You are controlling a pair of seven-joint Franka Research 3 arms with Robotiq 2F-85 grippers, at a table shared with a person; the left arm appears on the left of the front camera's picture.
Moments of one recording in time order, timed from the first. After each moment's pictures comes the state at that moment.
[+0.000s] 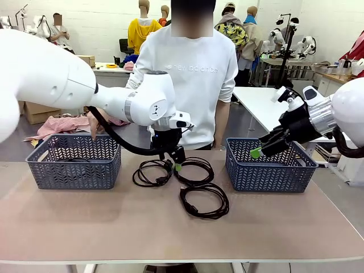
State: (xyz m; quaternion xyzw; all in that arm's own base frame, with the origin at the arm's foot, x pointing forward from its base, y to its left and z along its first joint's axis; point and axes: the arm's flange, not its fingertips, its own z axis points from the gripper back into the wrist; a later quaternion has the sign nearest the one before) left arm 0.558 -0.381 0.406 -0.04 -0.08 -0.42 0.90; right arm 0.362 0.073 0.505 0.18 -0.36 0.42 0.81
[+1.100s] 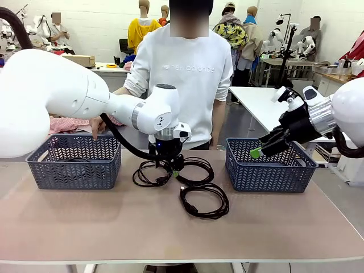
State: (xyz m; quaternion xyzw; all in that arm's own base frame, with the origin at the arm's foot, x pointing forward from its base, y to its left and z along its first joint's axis) left arm 0.585 -0.382 0.358 0.00 -0.04 -0.35 0.94; right arm 0.362 0.073 0.505 0.18 -0.36 0.42 0.81
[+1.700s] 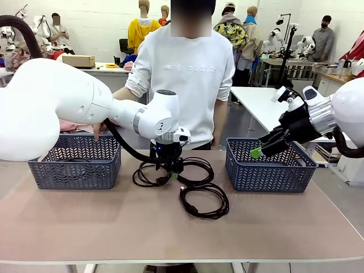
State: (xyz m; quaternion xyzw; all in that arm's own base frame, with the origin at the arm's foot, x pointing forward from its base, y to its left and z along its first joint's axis) left arm 0.599 -0.383 0.337 0.01 -0.04 -0.35 0.94; right arm 0.362 0.073 0.505 0.18 -0.36 0.42 0.81
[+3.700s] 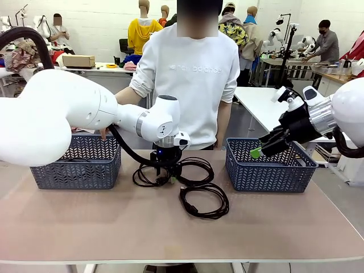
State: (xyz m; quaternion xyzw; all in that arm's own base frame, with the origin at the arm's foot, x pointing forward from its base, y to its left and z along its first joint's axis) left arm 0.614 -0.384 0.314 0.01 -0.02 -0.34 0.94; right arm 0.362 0.073 0.505 0.18 -0.36 0.42 0.81
